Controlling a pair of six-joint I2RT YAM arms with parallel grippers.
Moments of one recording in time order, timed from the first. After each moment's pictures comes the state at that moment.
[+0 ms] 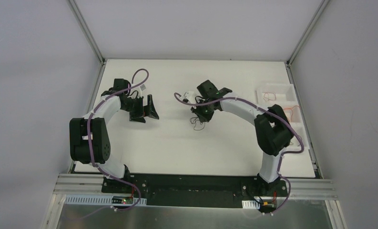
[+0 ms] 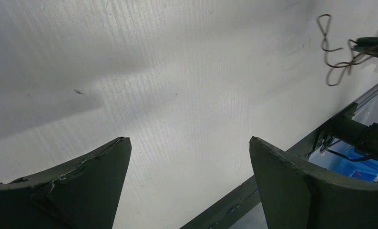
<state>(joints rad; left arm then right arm) 0.02 1.58 1.04 -0.66 0.60 -0.08 0.67 1.87 1.38 -0.67 -0.26 -0.46</state>
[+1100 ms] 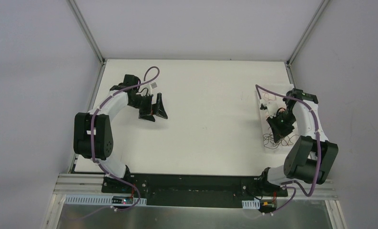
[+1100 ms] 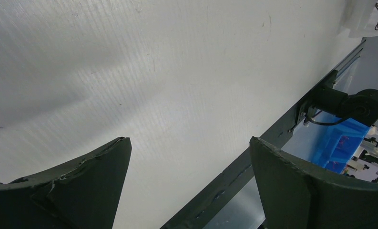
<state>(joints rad) -0.09 1.64 1.14 -0.72 0.70 -0.08 -0.24 1.40 1.13 -1.36 -0.15 -0.82</state>
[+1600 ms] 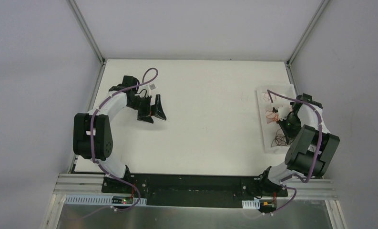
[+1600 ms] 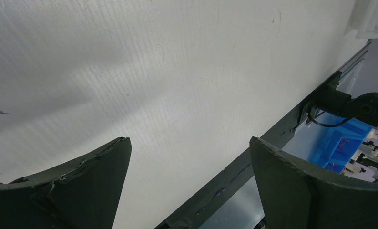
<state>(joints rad) -0.08 1.63 1.12 -0.74 0.68 -0.08 -0.40 1.52 1.03 -1.04 0.07 -0.80</state>
